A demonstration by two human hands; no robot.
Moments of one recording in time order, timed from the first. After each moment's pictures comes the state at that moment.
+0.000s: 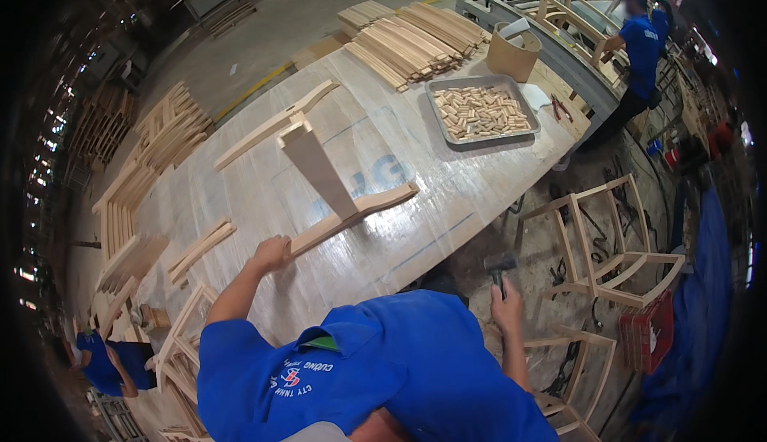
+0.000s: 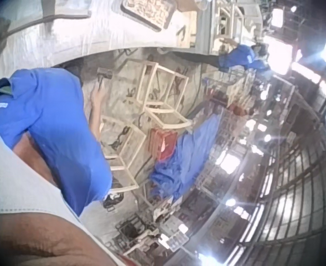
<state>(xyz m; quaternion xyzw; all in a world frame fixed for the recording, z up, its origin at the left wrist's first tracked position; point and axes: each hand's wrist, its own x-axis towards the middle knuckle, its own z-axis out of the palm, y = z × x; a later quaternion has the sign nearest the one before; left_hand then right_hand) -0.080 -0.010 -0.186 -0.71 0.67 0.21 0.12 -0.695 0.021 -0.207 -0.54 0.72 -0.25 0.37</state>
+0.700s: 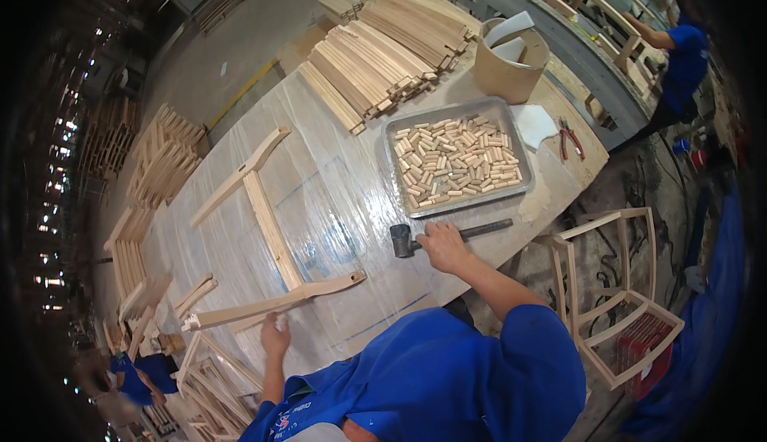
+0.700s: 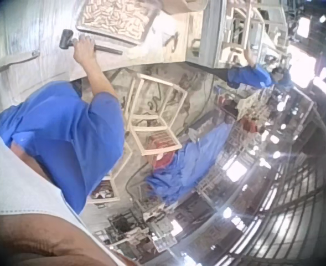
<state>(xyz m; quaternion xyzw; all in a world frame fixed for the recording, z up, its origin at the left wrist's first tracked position) -0.268 -0.065 -0.158 -0.92 0.39 0.08 -0.06 -0.639 -0.398 -0.234 -0.92 0.32 -0.06 0.20</state>
